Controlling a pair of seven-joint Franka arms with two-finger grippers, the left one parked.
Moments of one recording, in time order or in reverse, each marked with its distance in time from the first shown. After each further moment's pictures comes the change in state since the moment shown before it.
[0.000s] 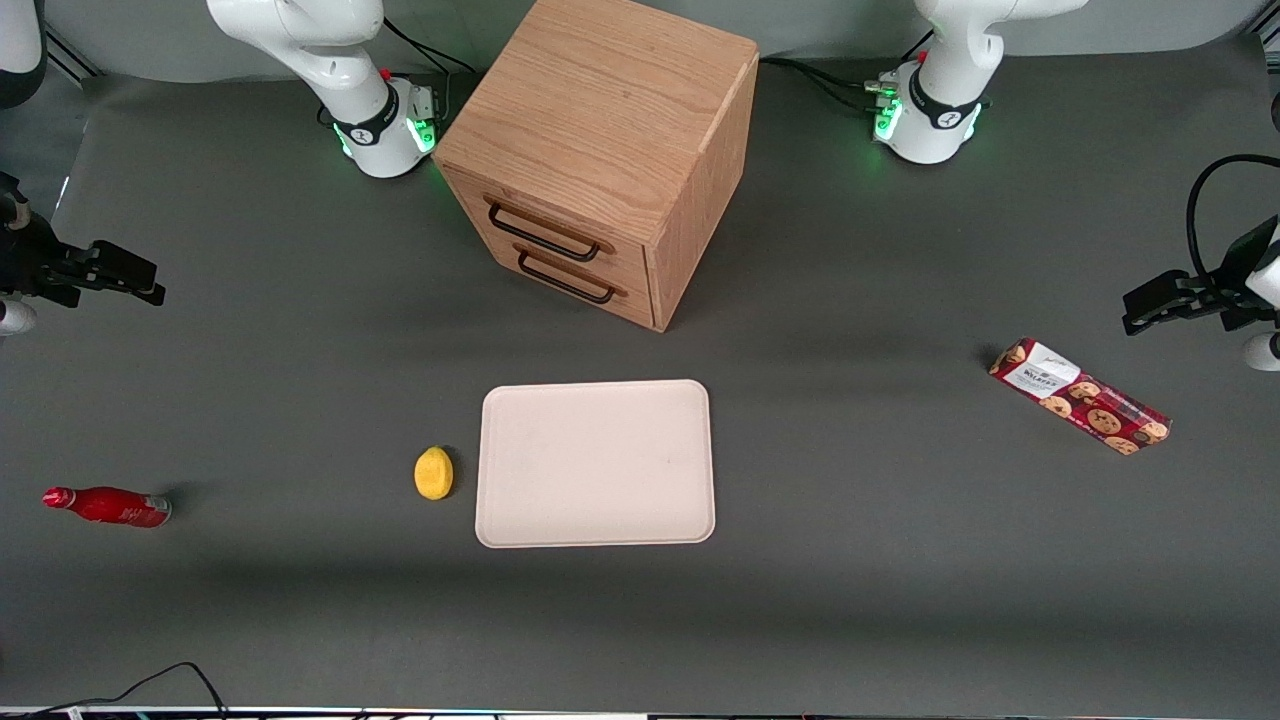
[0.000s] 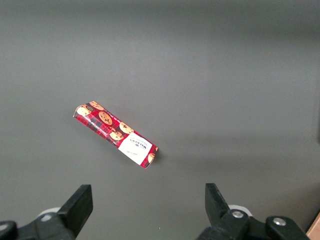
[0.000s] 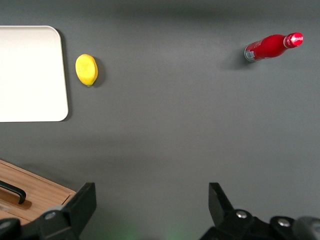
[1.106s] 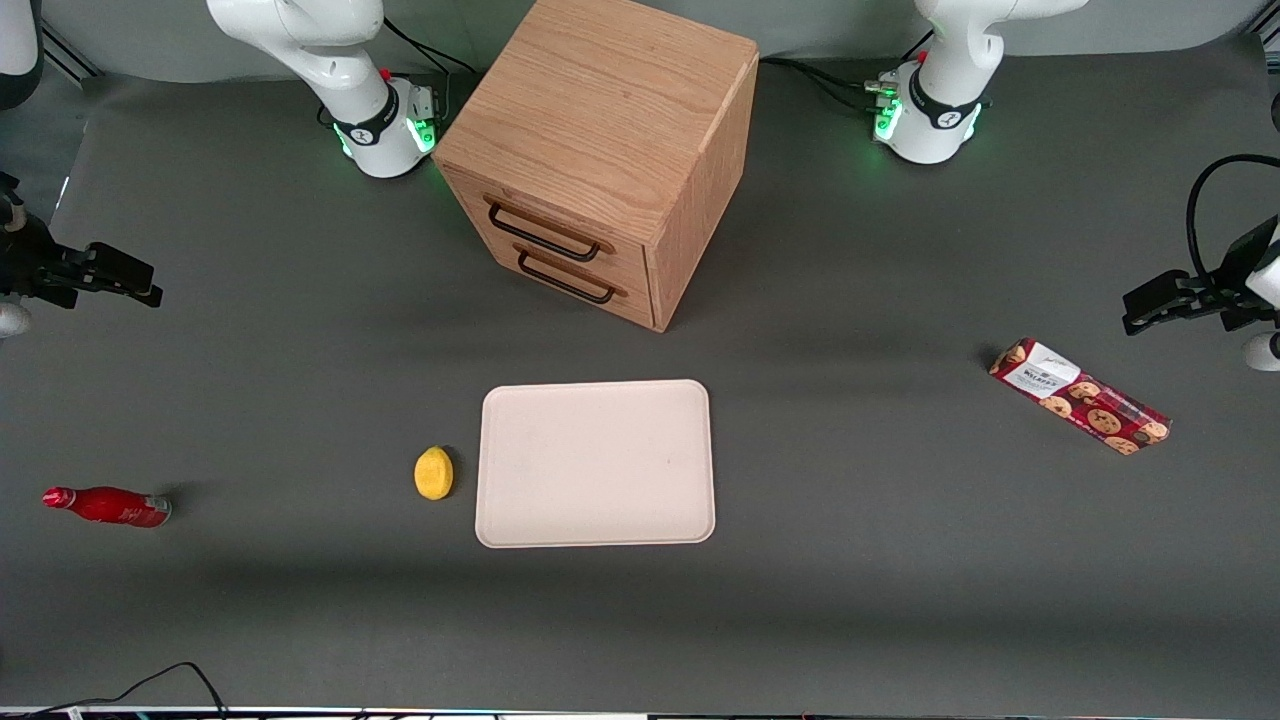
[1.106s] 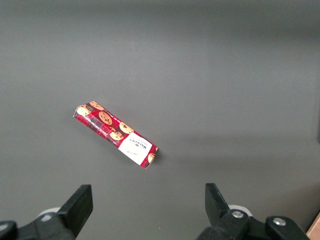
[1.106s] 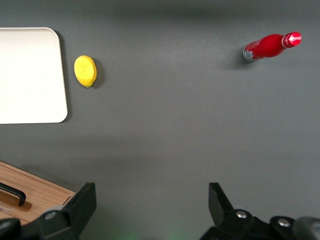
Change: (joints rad) arm 0.000 0.005 -0.004 0.004 0.000 0.000 0.004
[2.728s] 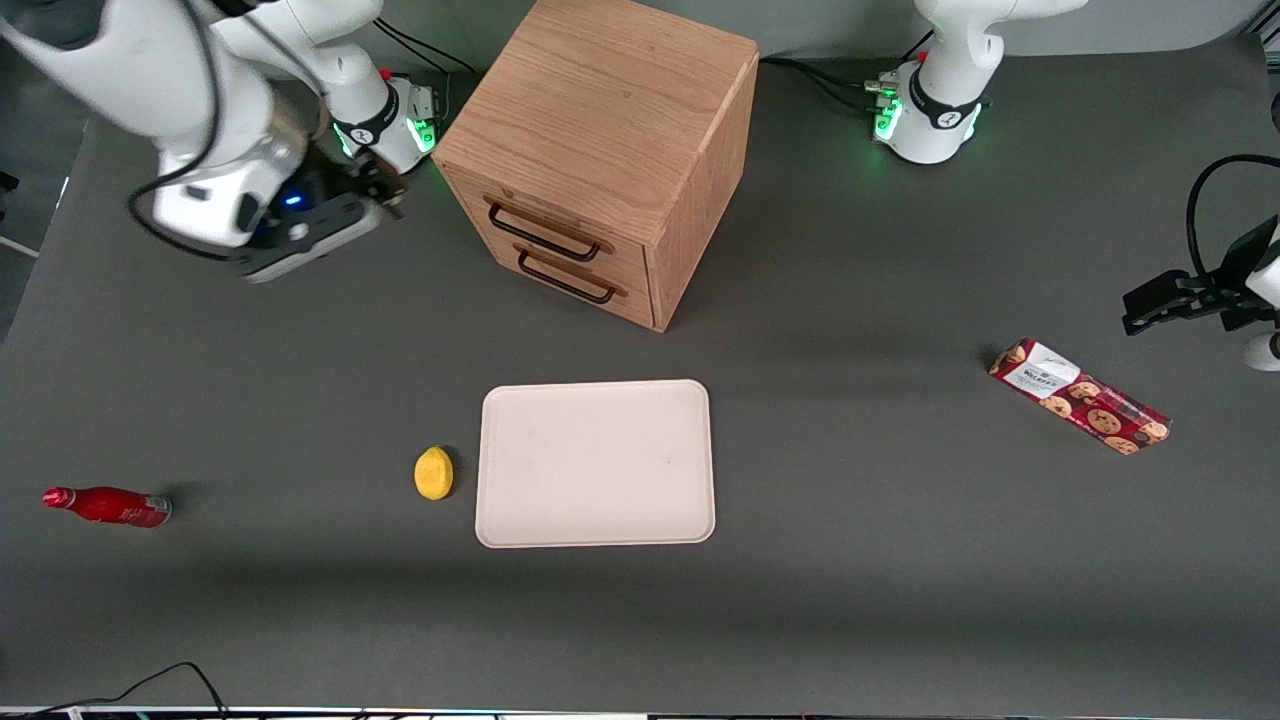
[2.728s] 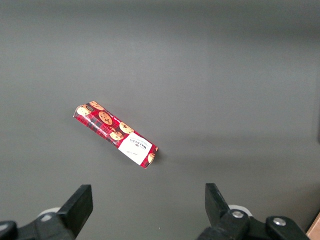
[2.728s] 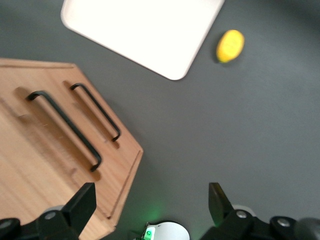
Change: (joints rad) arm 0.487 0.006 0.029 0.015 0.093 -0.101 0.001
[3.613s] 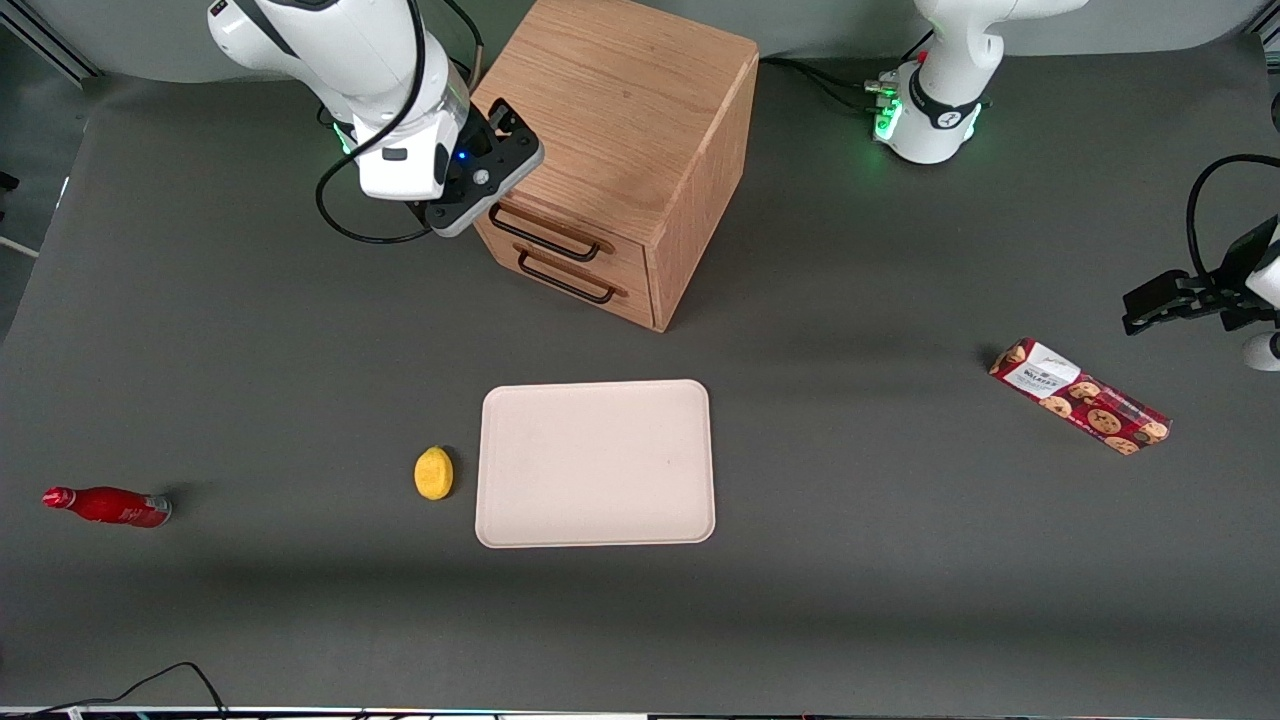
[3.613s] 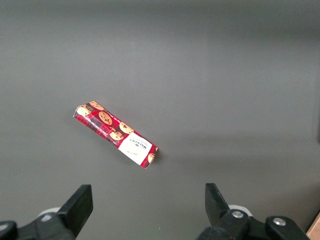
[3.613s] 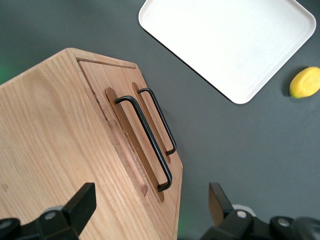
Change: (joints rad) arm 0.215 0.048 -0.054 0.000 0.088 0.083 -0.037
